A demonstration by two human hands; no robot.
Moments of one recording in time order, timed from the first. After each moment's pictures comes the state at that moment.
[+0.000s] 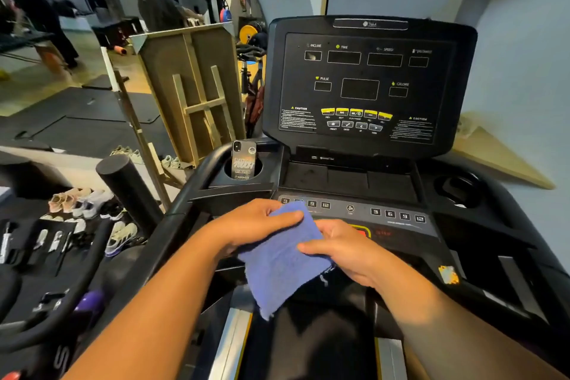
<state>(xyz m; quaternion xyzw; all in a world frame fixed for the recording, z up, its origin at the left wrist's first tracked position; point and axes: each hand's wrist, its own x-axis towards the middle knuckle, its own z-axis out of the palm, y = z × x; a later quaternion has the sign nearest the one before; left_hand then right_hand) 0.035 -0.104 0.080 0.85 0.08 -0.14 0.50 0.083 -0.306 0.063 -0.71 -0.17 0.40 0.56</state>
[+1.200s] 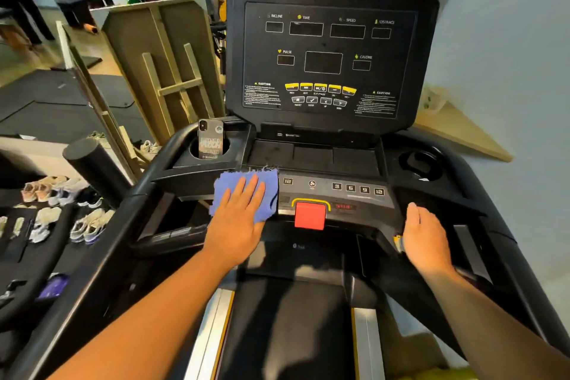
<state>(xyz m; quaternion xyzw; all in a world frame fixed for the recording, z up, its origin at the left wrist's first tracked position) 0.048 -0.140 -0.051 1.00 0.03 0.07 0.06 0.142 -0.490 -0.011 -0.92 0.08 -0.01 0.37</state>
